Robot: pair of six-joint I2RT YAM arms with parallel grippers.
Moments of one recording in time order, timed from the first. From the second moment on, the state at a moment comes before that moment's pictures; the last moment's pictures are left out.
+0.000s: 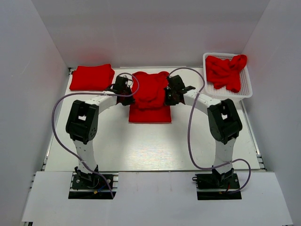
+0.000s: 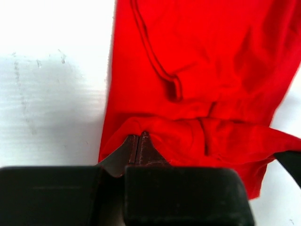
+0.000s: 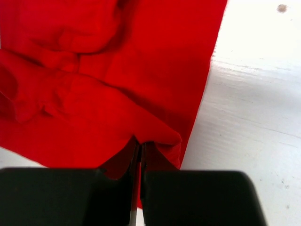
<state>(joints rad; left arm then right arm) -0.34 1.94 1.32 -0.25 0.06 -0.60 0.51 1.95 1.41 -0.35 -0.07 0.35</state>
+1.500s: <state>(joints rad) -0.26 1.74 1.29 -0.28 0.07 -0.48 0.36 1.79 1.33 -0.35 -0.17 0.36</state>
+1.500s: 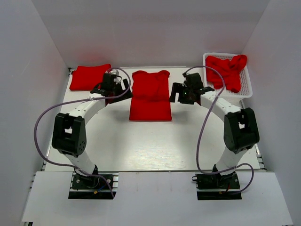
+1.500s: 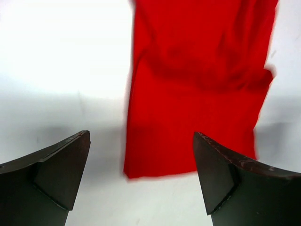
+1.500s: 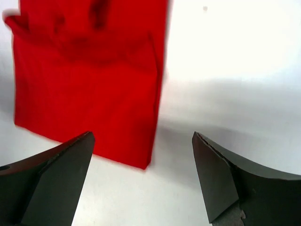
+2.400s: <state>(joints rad) -0.38 1.75 0.99 -0.20 0.08 -0.42 0.45 1.80 1.04 -0.21 -0.28 0.52</state>
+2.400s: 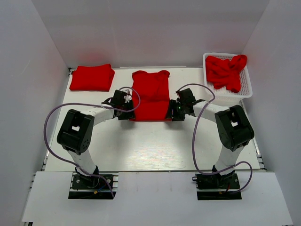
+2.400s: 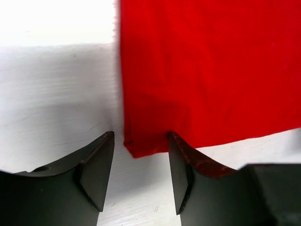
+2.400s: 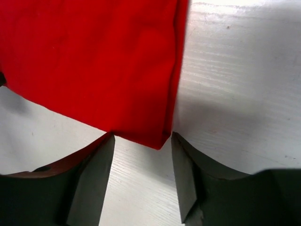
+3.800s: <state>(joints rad) -0.53 1.10 0.87 -0.50 0.07 -0.65 0.54 1.16 0.87 -0.45 -0.22 0.54</state>
